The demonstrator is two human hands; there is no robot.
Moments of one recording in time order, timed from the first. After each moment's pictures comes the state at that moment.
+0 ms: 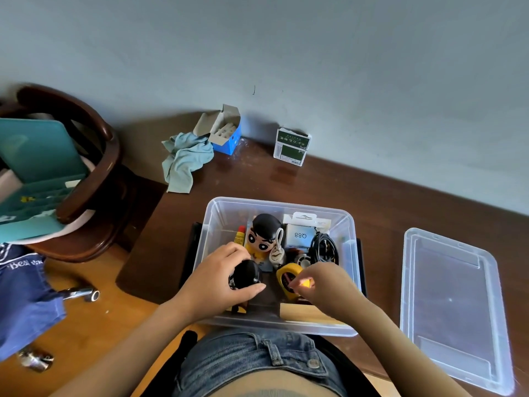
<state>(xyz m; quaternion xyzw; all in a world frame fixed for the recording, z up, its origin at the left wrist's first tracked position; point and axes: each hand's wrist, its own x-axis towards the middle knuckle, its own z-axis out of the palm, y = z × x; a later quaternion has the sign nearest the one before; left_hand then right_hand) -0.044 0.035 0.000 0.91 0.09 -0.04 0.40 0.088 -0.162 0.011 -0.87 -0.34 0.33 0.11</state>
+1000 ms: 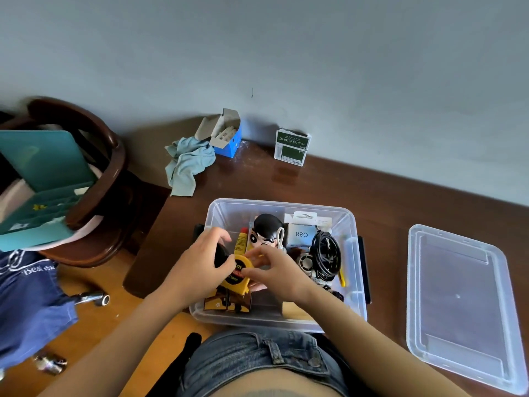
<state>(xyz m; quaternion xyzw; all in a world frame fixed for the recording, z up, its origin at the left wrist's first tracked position) -0.043 0.055 0.015 0.90 0.21 -0.01 0.37 0.059 -0.096 0.004 -0.72 -0.21 0.49 0.44</state>
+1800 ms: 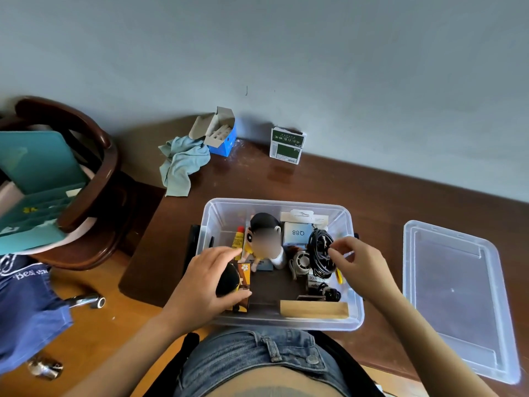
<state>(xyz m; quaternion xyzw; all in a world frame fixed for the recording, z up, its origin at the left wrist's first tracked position) -0.068 0.039 -0.006 0.94 0.09 0.02 0.32 0.117 -0.199 0.013 -0.92 -0.15 0.21 0.28</state>
